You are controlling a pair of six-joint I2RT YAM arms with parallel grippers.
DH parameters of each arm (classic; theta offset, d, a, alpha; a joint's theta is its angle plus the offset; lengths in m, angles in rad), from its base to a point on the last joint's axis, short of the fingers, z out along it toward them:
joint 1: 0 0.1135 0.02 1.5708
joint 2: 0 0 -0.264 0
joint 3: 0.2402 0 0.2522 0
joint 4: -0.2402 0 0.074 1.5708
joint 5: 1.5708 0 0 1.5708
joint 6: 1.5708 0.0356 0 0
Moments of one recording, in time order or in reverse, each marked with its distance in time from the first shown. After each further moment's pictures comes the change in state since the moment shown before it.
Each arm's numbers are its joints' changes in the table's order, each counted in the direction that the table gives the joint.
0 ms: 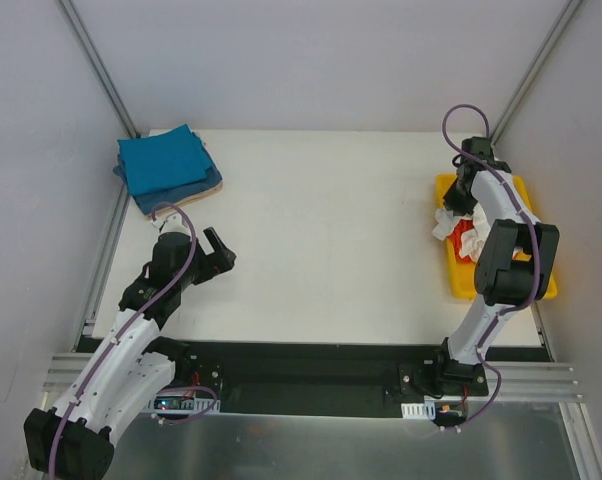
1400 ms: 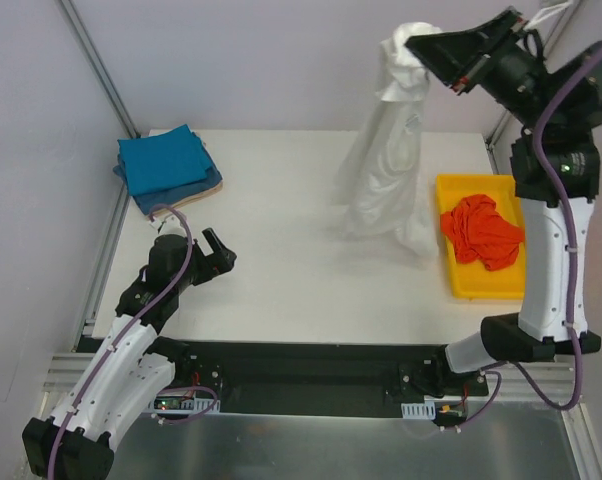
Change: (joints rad) left arm 0.000 0.047 0.000 -0.010 0.023 0.000; right arm 0.230 0.382 0.742 0.438 -0.897 0.306
